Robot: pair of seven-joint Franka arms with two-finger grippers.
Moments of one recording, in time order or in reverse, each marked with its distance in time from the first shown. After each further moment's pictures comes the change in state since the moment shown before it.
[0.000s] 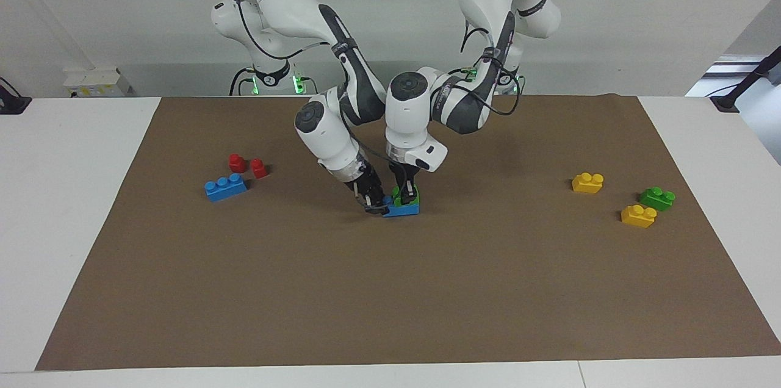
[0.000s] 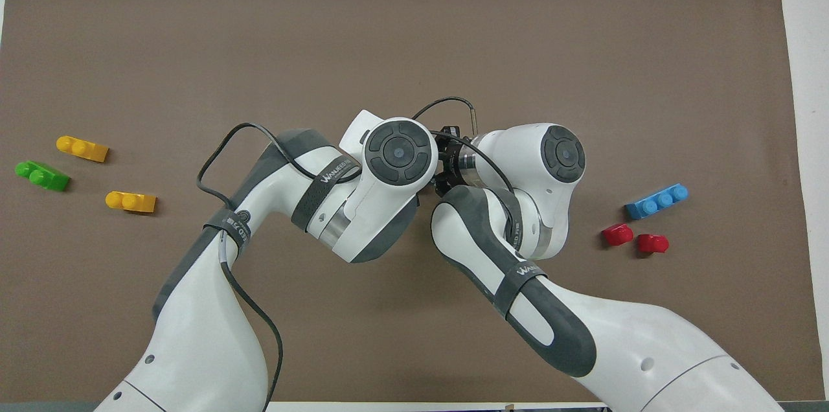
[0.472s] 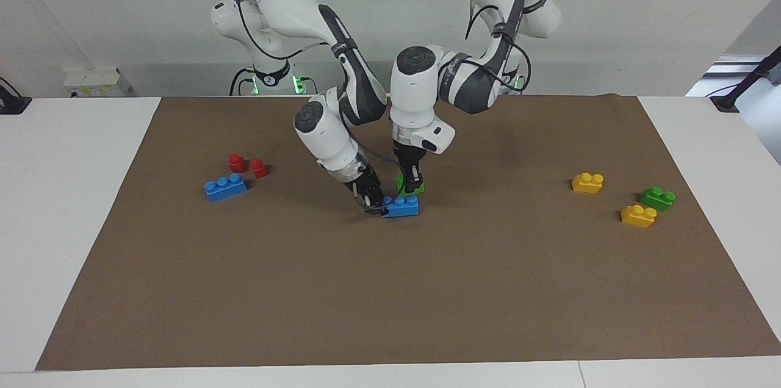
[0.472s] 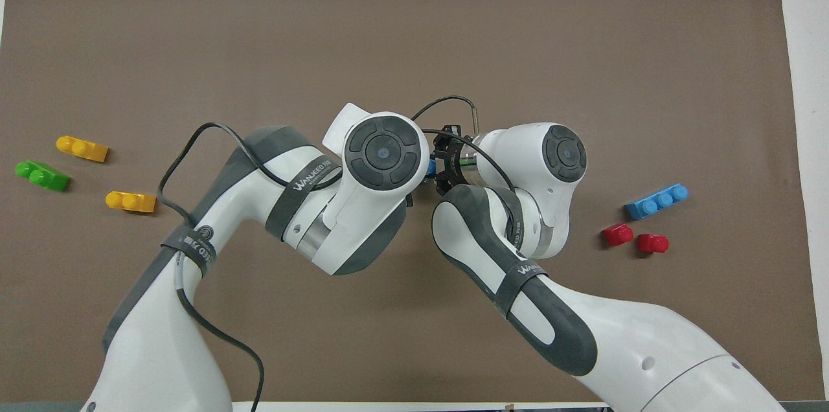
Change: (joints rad) left arm 0.010 -0.114 0.005 -0.001 0.000 -0.087 0.008; right arm -0.002 0.000 -0.004 0.001 0.000 0.004 0.000
